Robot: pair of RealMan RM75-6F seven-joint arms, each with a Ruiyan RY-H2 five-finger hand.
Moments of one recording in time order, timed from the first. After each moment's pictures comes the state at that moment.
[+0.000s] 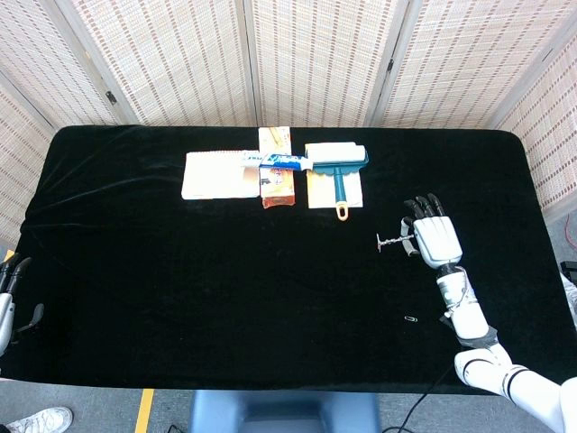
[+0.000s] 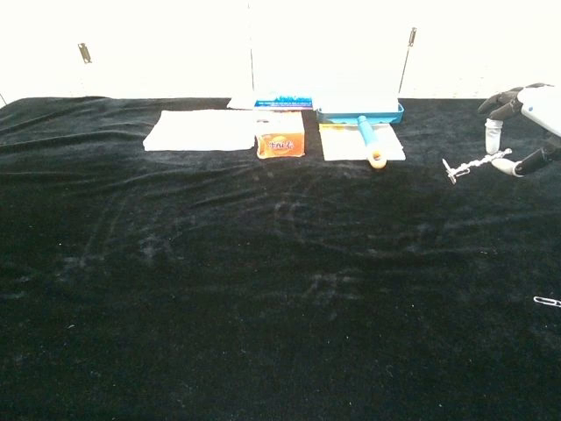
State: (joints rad) left arm -0.12 -1.11 -0.09 -1.53 1.35 1.39 -0.02; right arm 0.56 -1.58 0.20 -1.01 -1.33 1.09 -0.04
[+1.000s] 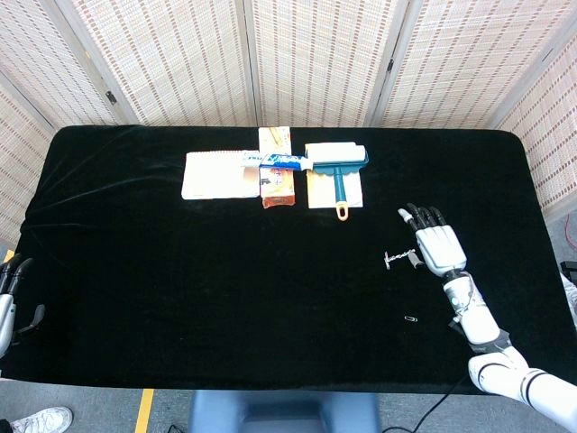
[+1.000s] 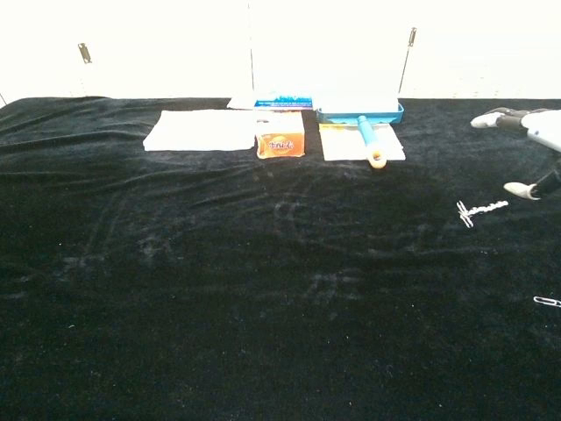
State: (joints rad) left arm -0.12 -1.11 -0.09 -1.53 1.36 1.40 -0.02; right arm 0.54 -1.46 0.14 -1.16 -1.29 0.97 -0.11
